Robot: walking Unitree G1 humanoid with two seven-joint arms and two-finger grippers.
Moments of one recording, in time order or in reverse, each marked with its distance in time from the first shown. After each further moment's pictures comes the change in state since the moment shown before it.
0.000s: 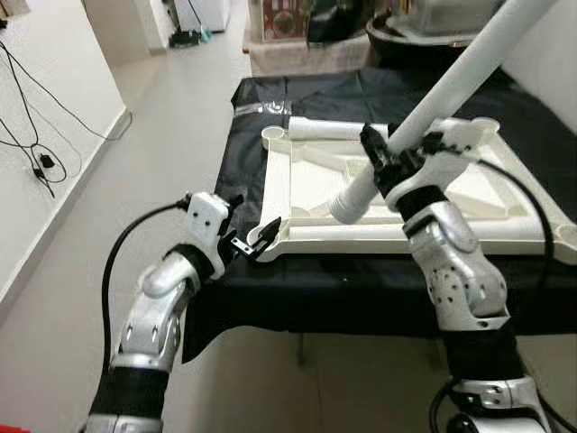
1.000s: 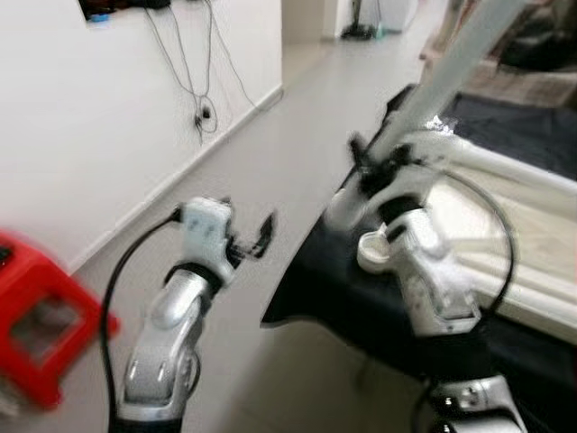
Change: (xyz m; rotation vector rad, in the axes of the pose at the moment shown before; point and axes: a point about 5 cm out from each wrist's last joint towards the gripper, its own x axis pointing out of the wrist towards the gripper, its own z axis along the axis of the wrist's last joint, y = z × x) left arm -0.013 -0.022 0.011 -0.069 0.020 0.264; right arm 0.002 0.014 -0.016 -0.058 0.016 -0.004
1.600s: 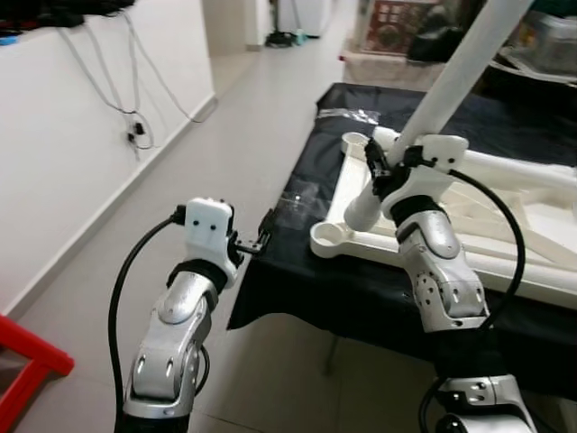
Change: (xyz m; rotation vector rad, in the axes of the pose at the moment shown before) left arm 0.007 -0.002 0.014 0.019 -0.027 0.038; right arm 0.002 -0.022 -0.003 -0.024 0.016 -0.149
